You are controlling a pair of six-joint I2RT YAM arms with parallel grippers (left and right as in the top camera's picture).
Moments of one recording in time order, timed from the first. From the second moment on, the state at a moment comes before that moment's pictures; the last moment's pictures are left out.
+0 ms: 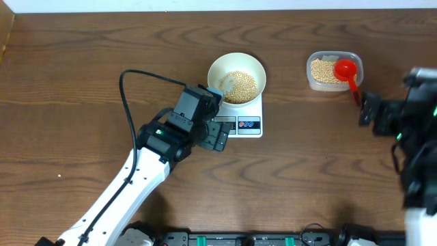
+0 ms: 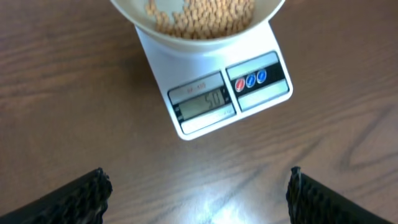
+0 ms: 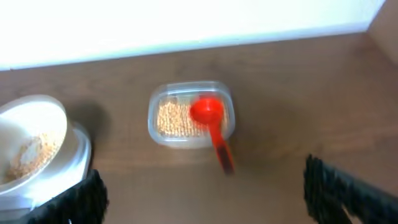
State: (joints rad) left arm -0.52 1.30 1.03 -0.74 0.04 -0.12; right arm -0.23 0.88 0.98 -0.60 -0.19 -0.04
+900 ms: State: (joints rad) left arm -0.52 1.30 1.03 -0.74 0.04 -0.12; right arm -0.15 0.12 0.02 -0.02 -0.19 -0.05
